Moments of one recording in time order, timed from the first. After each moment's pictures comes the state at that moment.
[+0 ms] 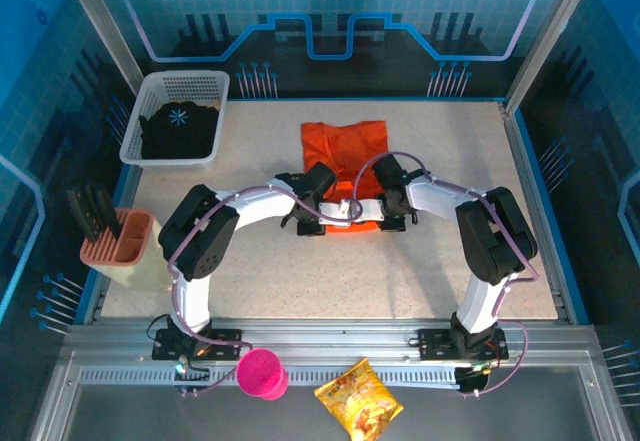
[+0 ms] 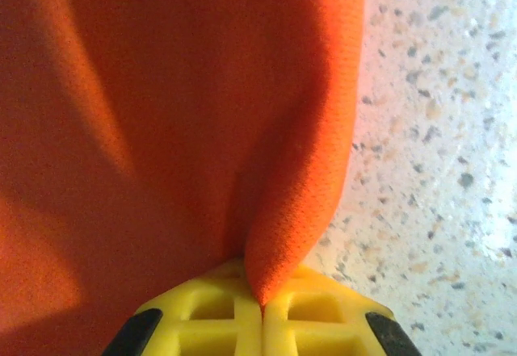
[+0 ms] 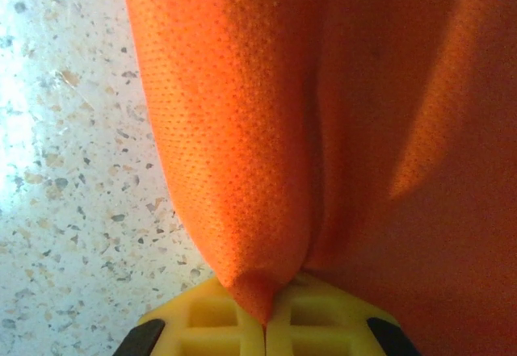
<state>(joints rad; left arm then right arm) -0.64 1.93 1.25 -0.60 0.06 0.85 0.43 1.79 1.08 -0.63 -0.02 -1.17</state>
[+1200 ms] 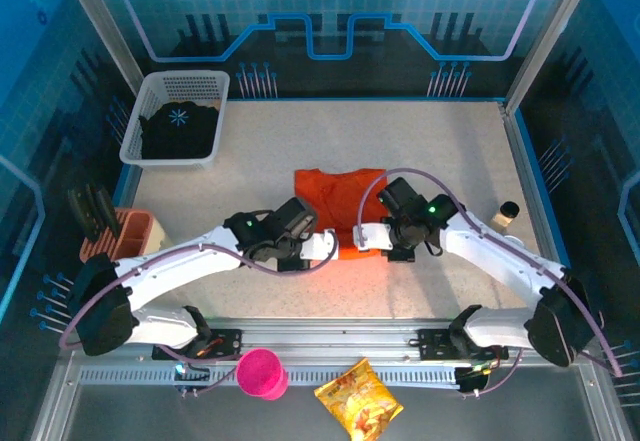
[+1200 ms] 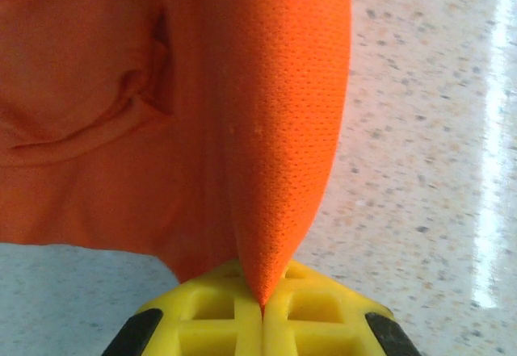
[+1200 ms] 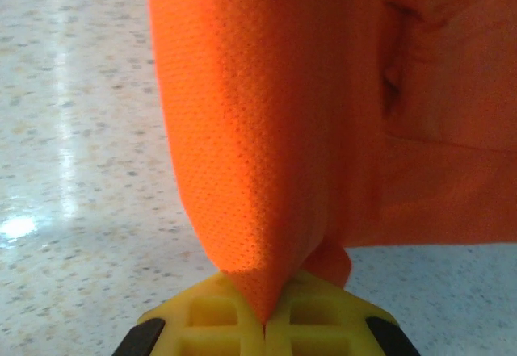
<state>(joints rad) -0.85 1.33 0.96 -0.69 -0.01 0.66 0.63 1.28 0.96 -0.93 -0.08 -0.94</state>
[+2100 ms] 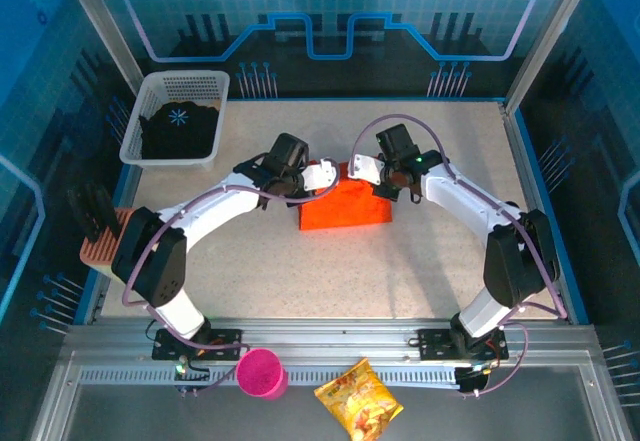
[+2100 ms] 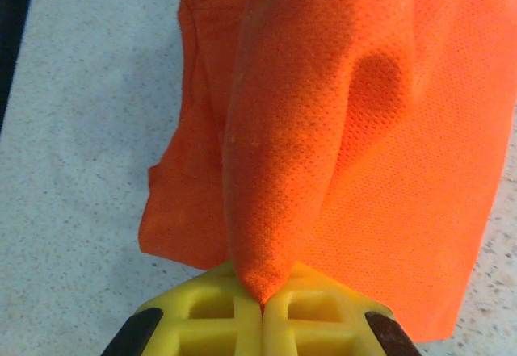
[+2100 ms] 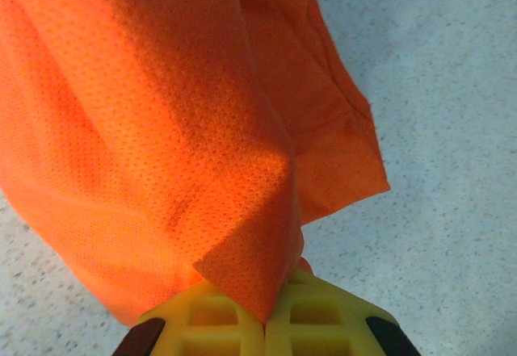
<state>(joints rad) -0.53 1.66 1.22 -0.43 0.06 0.78 0.44 1.62 1.25 -0.61 0.02 -0.89</state>
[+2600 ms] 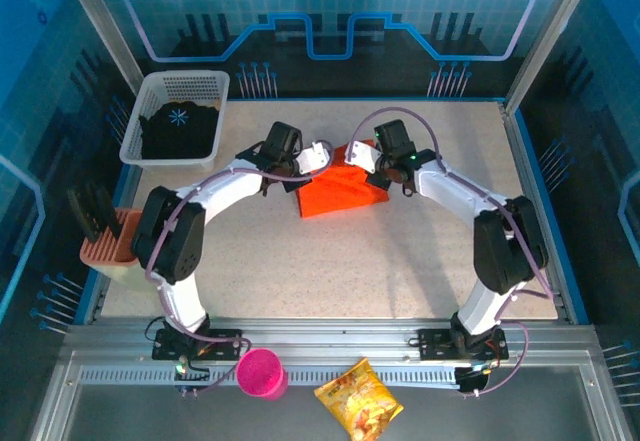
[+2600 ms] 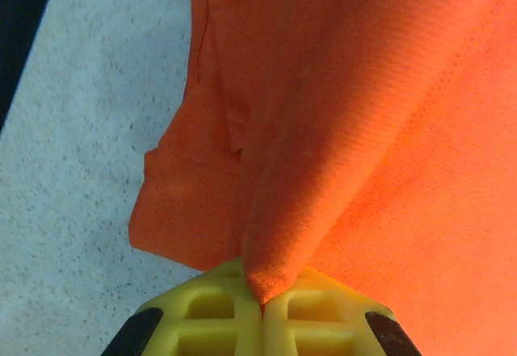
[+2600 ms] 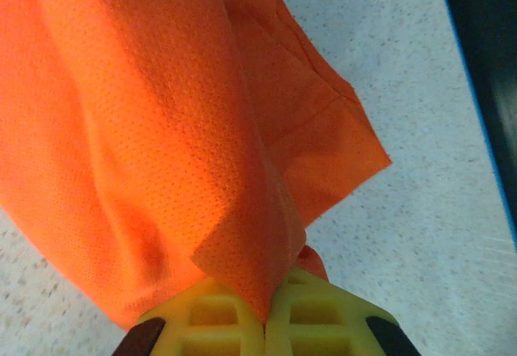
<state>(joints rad) -0.42 1.84 1.31 -0.34 0.06 0.73 0.42 1.73 1.26 -0.40 0.02 -0.81</state>
